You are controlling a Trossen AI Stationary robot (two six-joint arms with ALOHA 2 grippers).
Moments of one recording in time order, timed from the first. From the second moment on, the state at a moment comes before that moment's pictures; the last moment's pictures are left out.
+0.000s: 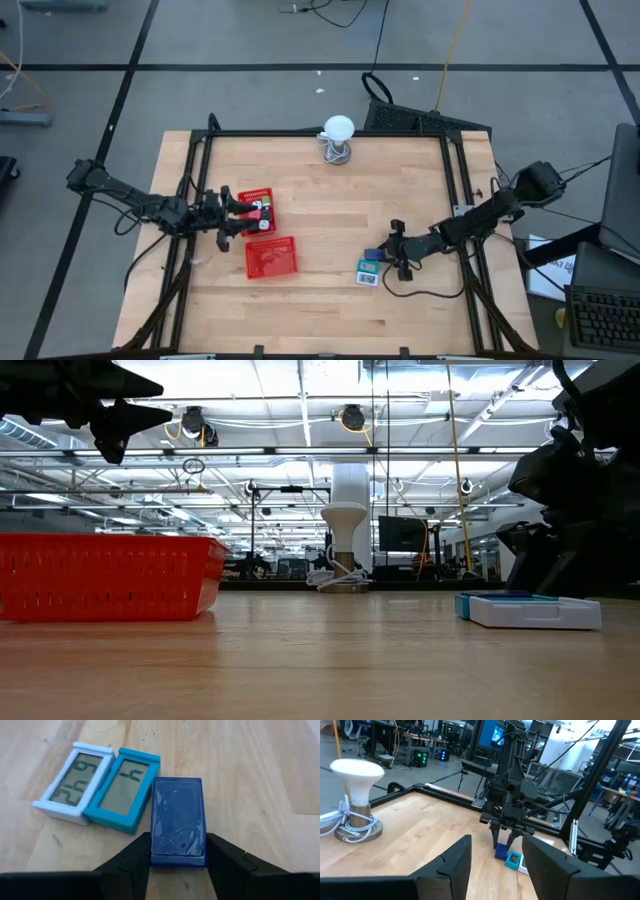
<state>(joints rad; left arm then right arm) -0.39 0.49 0.20 0.30 -0.50 -0.30 0.41 1.41 0.26 0.40 0.24 0.25</state>
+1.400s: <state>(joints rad) -0.39 0.92 0.20 0.68 -0.76 -0.70 0.36 1.21 0.38 0.63 0.45 -0.26</state>
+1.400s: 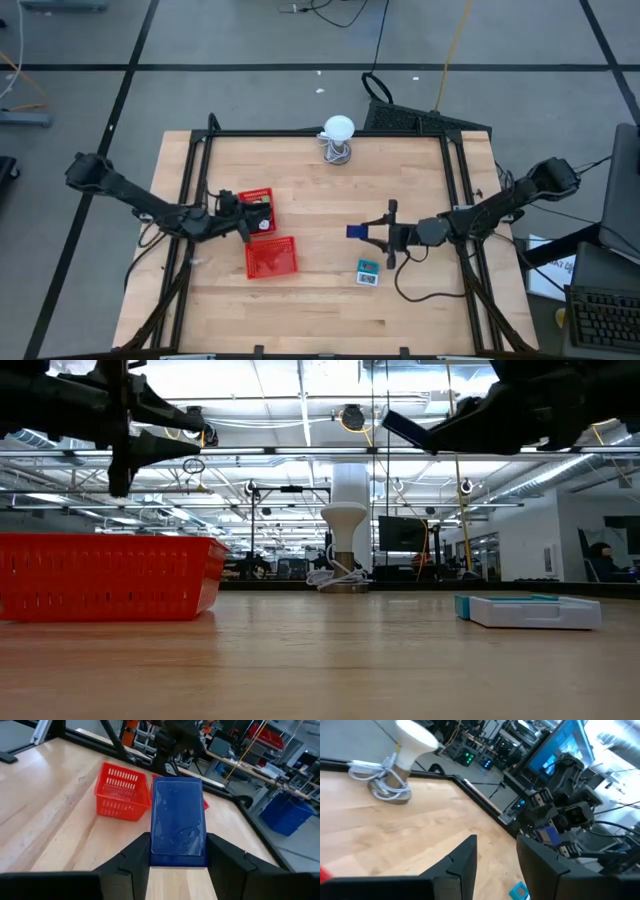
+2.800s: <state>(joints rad) -0.21 1.83 0.87 0.74 -0.41 -0.74 0.35 1.45 0.52 0.62 0.53 -0.38</state>
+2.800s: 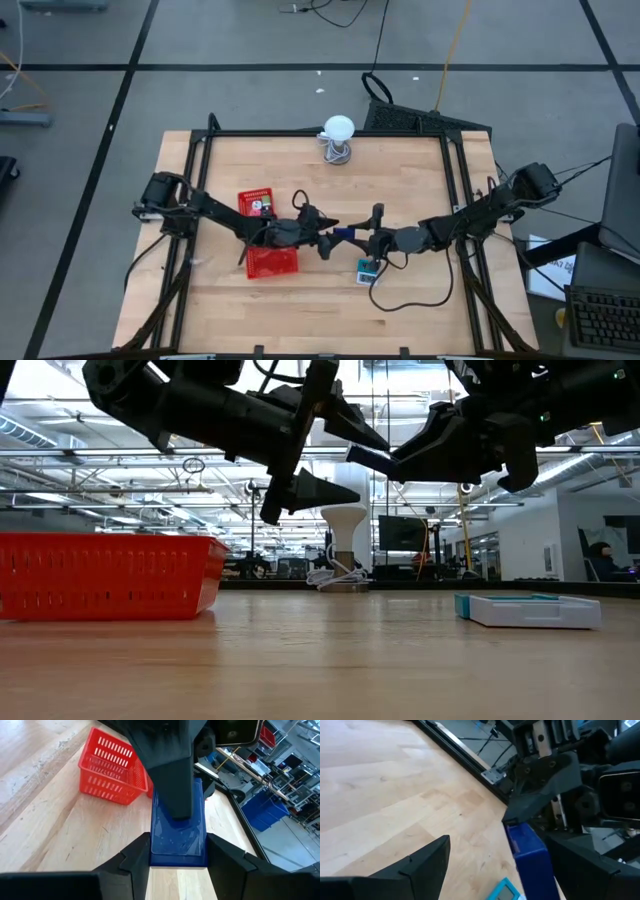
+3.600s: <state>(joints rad) -0.17 1.82 0.87 0.77 -0.22 -0.77 0.35 1.45 0.52 0.62 0.53 -0.33</state>
